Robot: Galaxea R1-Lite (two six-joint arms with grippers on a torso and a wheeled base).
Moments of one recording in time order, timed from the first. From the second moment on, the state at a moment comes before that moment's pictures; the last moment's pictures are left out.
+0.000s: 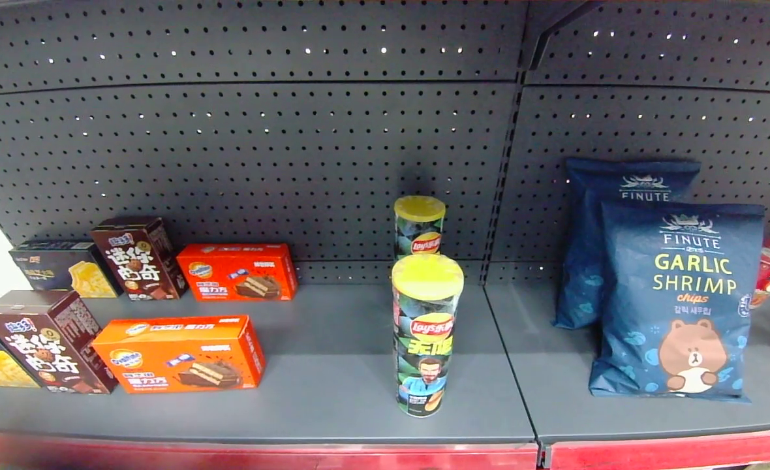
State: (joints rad) left arm -0.10 0.09 -0.02 -0.02 0.00 0.01; right arm 0.37 0.00 -0.03 0.00 -0.49 -0.02
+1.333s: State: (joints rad) left arm -0.10 0.09 -0.02 -0.02 0.00 0.01; right arm 0.37 0.00 -0.02 0.00 -0.44 -0.02
